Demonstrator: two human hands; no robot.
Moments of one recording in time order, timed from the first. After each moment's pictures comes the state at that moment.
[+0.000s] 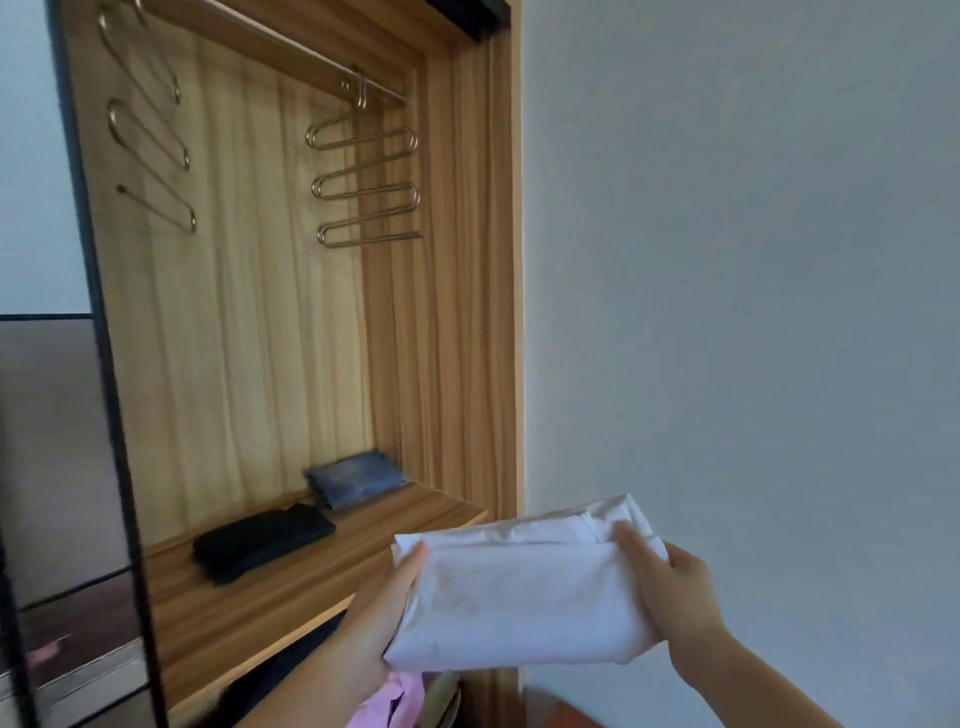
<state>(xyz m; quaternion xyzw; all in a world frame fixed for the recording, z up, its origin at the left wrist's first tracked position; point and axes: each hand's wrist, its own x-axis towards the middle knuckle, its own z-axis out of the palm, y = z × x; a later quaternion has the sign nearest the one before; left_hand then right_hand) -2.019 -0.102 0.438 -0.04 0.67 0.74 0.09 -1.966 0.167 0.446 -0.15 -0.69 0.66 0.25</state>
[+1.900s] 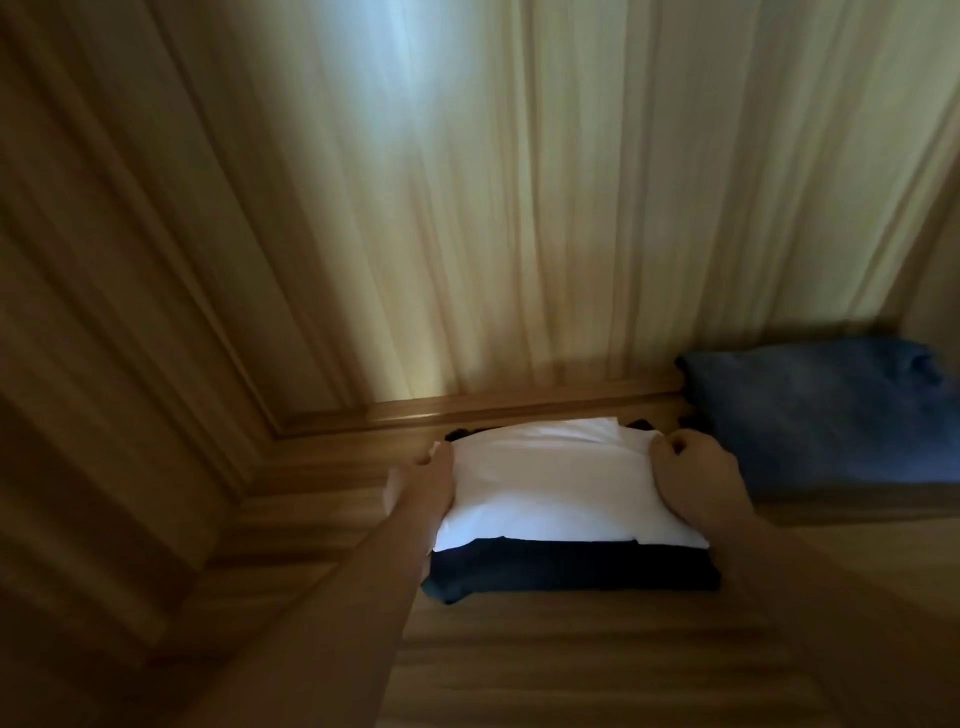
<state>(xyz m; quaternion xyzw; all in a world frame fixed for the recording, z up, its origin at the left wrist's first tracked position) -2.533 -0.476 0.249 -0.56 0.66 0.46 -0.18 -2.705 -0.261 0.227 0.14 -0.90 0.41 -0.08</state>
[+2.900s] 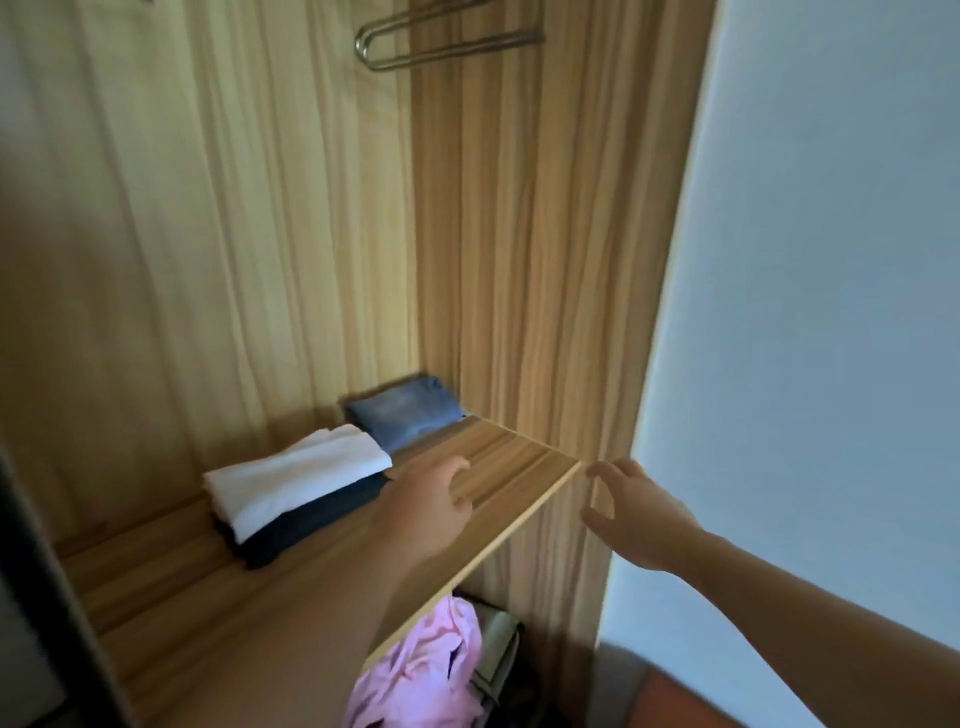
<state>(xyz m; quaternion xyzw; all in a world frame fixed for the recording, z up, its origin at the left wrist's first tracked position) -2.330 -0.234 0.388 0.17 0.94 0.27 -0.13 -2.280 0.025 0.396 0.00 -0.99 0.14 0.09</state>
